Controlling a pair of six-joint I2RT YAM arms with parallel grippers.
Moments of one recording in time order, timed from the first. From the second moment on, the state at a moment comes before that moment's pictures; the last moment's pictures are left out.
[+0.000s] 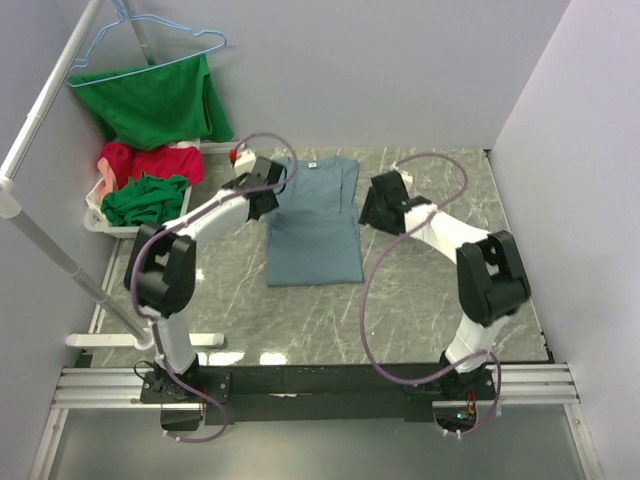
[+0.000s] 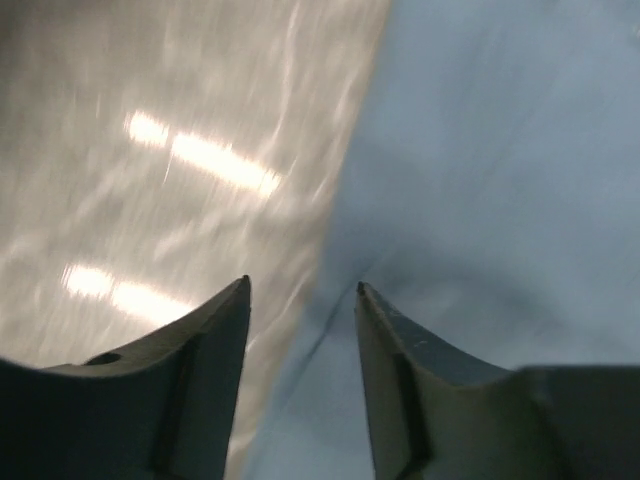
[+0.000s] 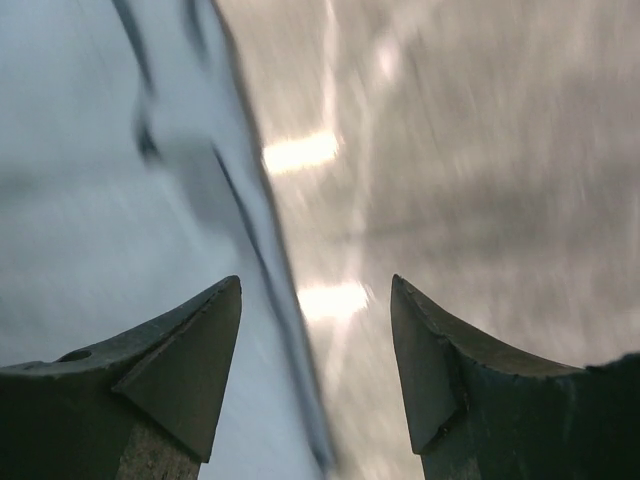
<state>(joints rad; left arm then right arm) -0.45 1.88 1.46 -0.46 -0.53 -0.75 0.39 1.77 1.21 -0.33 0.23 0.61</state>
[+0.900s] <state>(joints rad) -0.45 1.47 0.74 -0.19 -0.05 -0.73 0.41 1.48 0.67 -0.10 -0.12 0.61</state>
